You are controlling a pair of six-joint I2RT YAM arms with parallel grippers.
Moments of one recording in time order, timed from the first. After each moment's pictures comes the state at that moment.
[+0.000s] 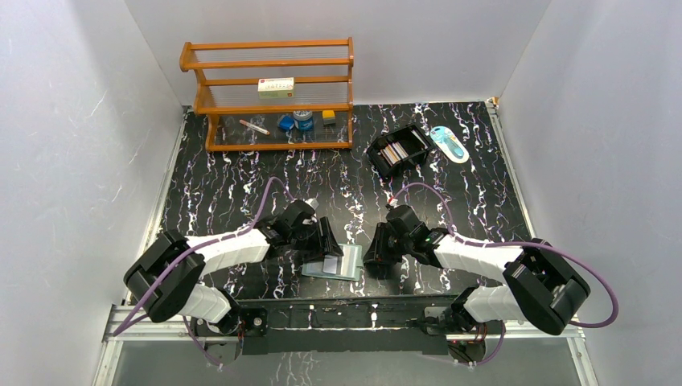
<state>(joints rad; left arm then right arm) -0.78 1.40 0.57 -0.06 0.24 -0.98 0.79 1.28 0.46 -0.07 -0.20 0.88</state>
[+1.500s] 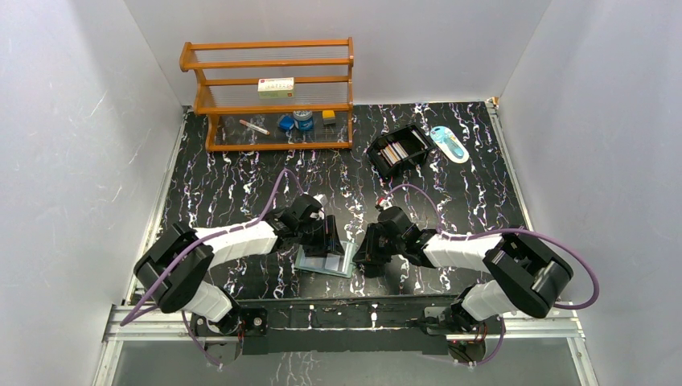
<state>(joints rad) -0.79 1.46 0.68 -0.15 0.24 -0.83 0.84 1.40 0.46 0.13 -0.24 0.93</state>
